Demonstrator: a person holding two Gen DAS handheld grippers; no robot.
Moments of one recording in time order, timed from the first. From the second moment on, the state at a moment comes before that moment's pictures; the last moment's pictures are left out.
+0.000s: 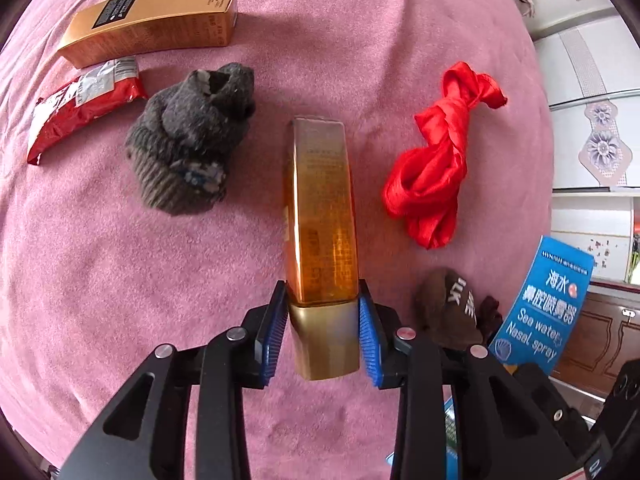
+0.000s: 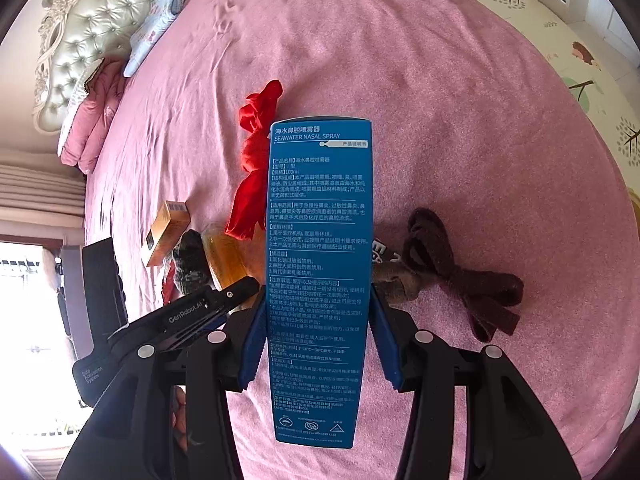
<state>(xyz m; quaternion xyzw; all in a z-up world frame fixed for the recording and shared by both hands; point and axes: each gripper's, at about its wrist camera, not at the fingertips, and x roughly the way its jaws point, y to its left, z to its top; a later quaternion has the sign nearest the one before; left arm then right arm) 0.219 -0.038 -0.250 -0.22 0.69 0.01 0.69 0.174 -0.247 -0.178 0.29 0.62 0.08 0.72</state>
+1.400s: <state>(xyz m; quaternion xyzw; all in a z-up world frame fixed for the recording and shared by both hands) 0.042 -0.332 -0.143 -0.02 0.69 -0.26 0.68 -0.058 -0.521 -0.128 0.40 0.53 -0.07 0.75</state>
